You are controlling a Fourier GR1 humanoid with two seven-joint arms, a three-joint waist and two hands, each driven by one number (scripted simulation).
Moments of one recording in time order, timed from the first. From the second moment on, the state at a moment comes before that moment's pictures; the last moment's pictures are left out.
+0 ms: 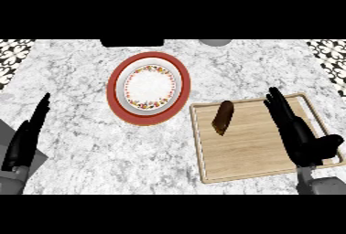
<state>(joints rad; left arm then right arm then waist) -0.09 0.62 -0.23 -1.32 0.12 0.34 -0.01 -0.08 -0.37 0.18 -1.52 -0.28 -0.10 -0.05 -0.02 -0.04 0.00</state>
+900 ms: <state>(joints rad) -0.27 0.45 -0.30 -1.41 0.20 0.26 0.03 -0.42 -0.28 0.35 -1.06 0.53 -0.79 0.53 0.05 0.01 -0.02</state>
